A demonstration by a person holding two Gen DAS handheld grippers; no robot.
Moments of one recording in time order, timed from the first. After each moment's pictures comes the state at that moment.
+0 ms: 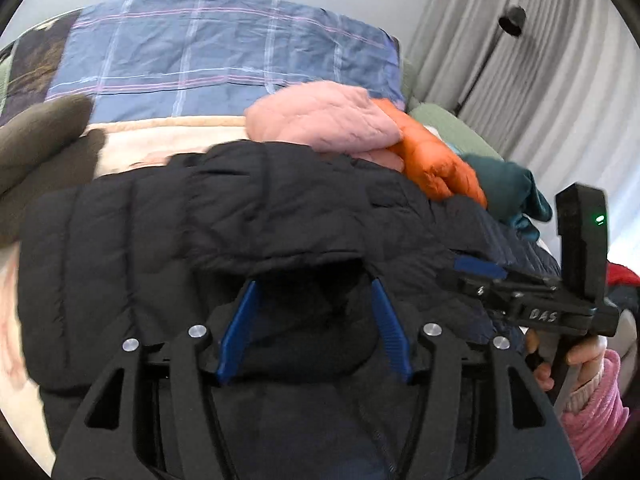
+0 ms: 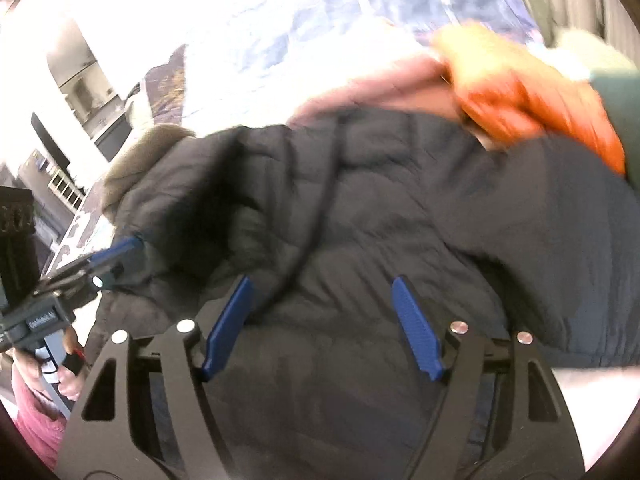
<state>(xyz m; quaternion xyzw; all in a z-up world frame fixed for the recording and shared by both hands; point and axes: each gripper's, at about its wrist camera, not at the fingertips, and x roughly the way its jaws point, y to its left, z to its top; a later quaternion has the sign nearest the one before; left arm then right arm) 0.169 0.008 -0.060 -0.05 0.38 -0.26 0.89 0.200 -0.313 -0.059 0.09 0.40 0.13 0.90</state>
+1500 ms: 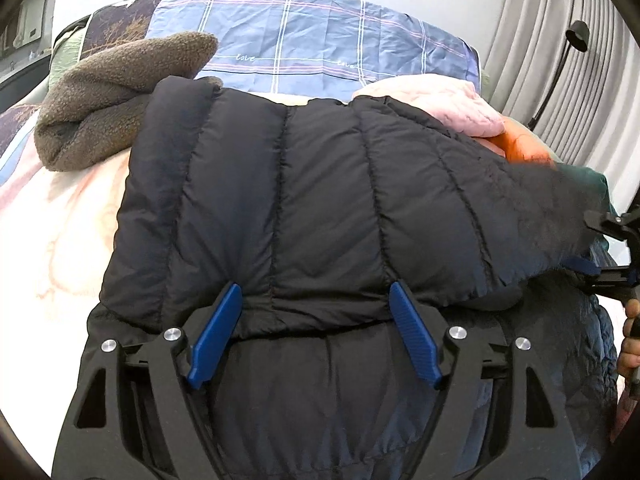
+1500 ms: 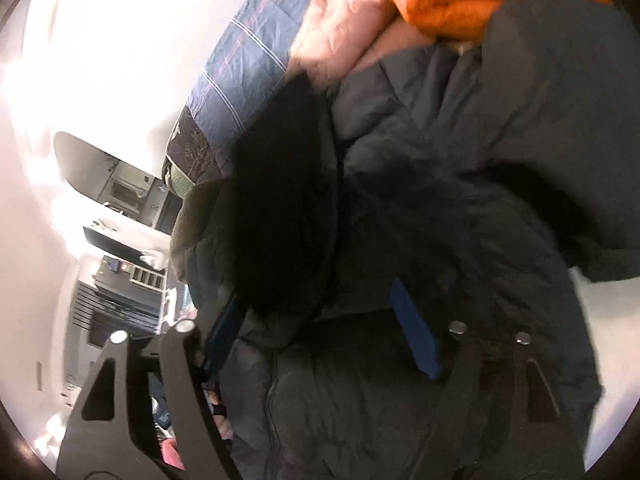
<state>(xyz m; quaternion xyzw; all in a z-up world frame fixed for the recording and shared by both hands) 0.167 0.064 -0.129 -0.05 0.38 -0.13 0.91 0.189 -0.375 -0.088 0.35 0.41 0.14 0.83</state>
